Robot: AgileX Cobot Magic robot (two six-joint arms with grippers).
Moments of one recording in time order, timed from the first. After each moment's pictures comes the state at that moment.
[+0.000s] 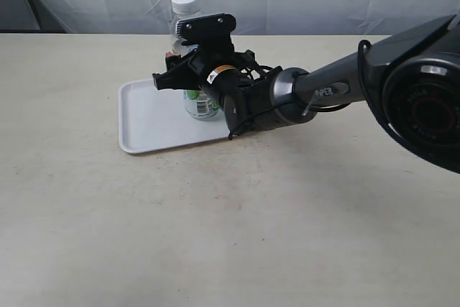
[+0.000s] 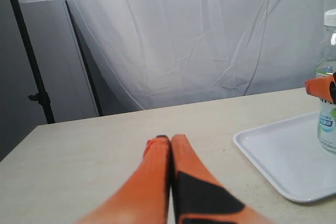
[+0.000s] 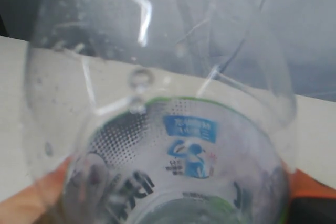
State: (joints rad) left arm -0.03 0.01 0.00 0.11 0.08 0.01; right arm 0.84 2.27 -1.37 0.40 -0.59 -0.24
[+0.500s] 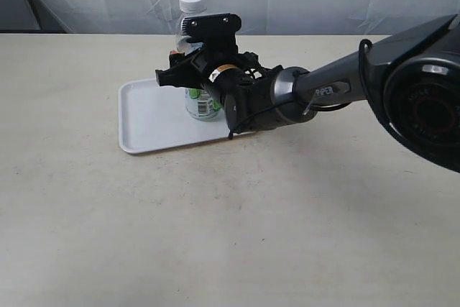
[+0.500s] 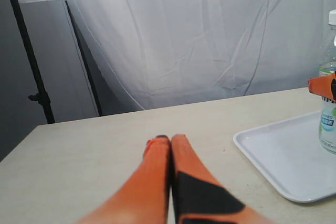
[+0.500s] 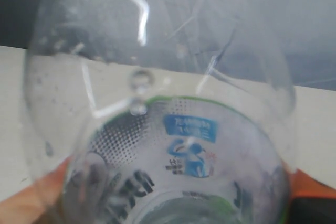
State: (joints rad) left arm -0.03 0.01 0.00 0.11 0.08 0.01; right arm 0.84 2.27 -1.37 0.45 -0.59 -0.24
